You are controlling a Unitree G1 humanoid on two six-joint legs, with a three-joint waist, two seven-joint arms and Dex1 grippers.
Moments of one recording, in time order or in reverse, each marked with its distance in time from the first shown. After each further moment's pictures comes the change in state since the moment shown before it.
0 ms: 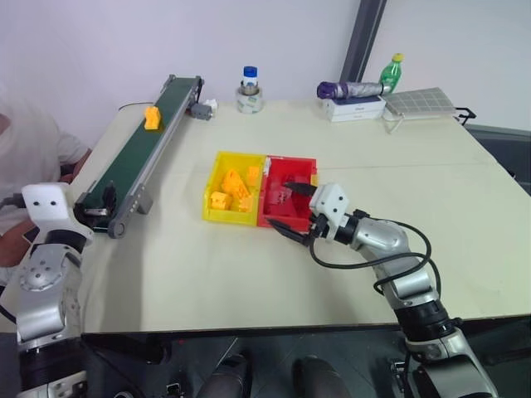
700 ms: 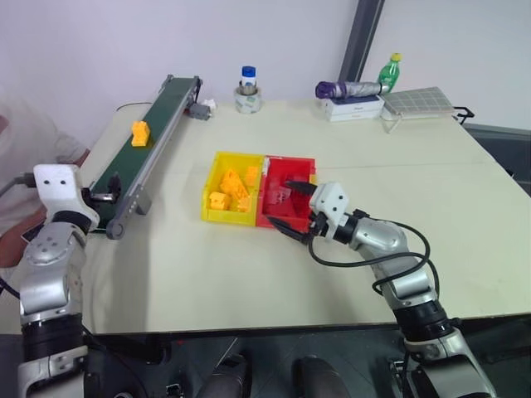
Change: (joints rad) left arm -0.169 0.056 -0.057 0.097 0.036 0.150 0.032; right arm 0.000 0.010 0.000 0.006 0.002 0.000 -0.018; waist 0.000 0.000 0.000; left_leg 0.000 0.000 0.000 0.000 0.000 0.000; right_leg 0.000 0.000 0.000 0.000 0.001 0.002
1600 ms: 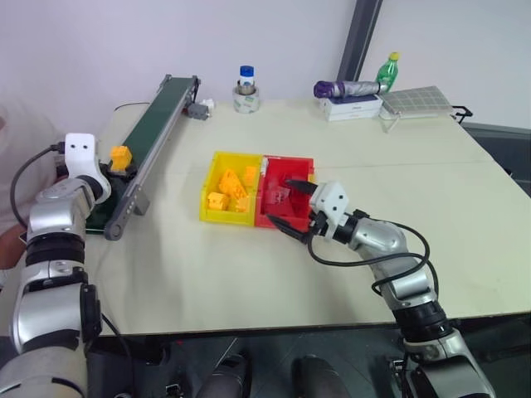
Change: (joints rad) left arm -0.491 0.149 -0.179 0.755 0.073 0.031 -0.217; right arm 0.012 0.002 0.000 -0.009 -0.002 0.002 -0.026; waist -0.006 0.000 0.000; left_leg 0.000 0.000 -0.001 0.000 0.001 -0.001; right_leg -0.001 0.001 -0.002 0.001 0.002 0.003
